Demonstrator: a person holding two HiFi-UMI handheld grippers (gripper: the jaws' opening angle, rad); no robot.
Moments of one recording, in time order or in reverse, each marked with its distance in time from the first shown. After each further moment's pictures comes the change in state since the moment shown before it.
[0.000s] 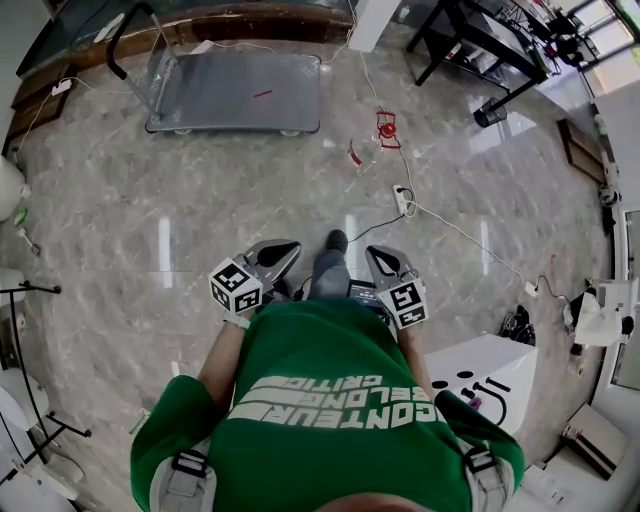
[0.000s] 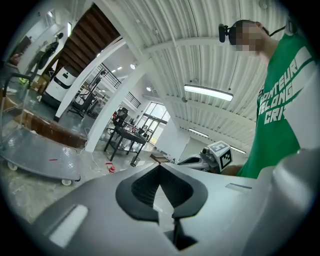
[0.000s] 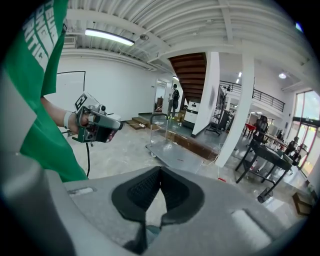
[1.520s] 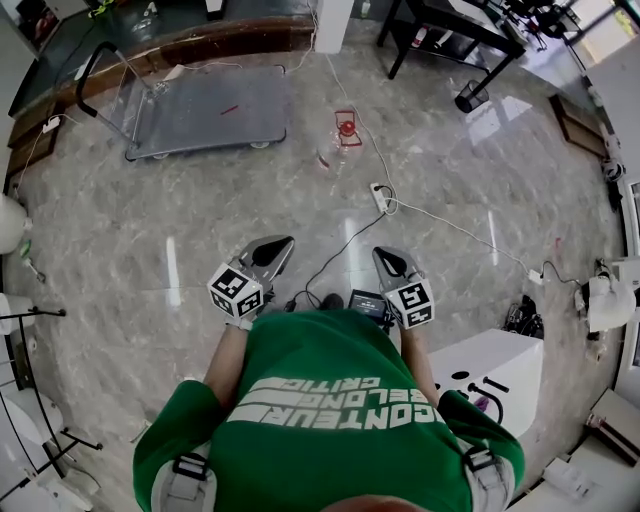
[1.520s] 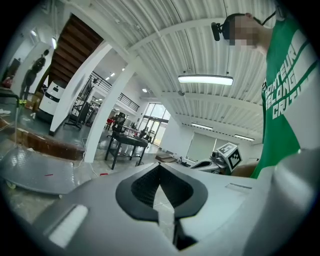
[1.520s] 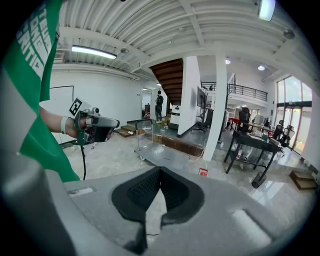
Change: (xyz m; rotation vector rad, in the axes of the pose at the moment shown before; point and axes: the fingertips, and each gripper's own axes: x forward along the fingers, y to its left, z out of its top) left arm 0.158 -0.074 0.005 0.137 -0.010 0.069; right arm -0.112 -0.142 -0.093 0.148 -0.065 -0.080
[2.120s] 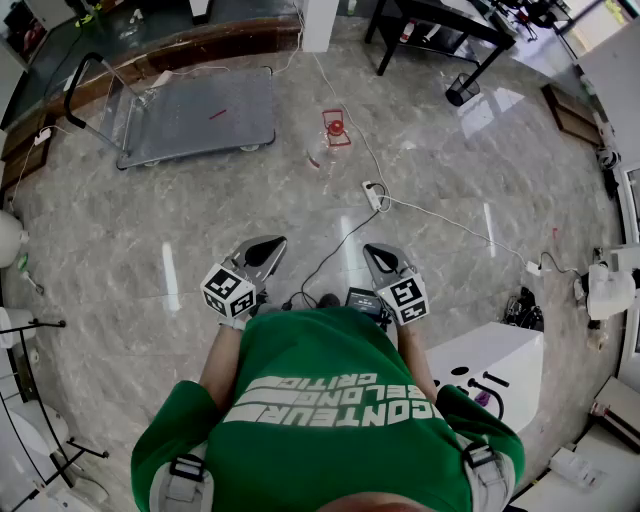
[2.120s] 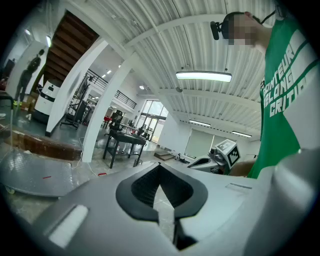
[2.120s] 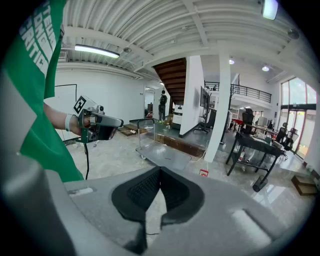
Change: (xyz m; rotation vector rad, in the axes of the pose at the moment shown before) left arm 0.018 0.006 0.001 0.022 0.043 -0.021; right arm 0.010 -0.011 0.001 -0.039 -0.005 0.026
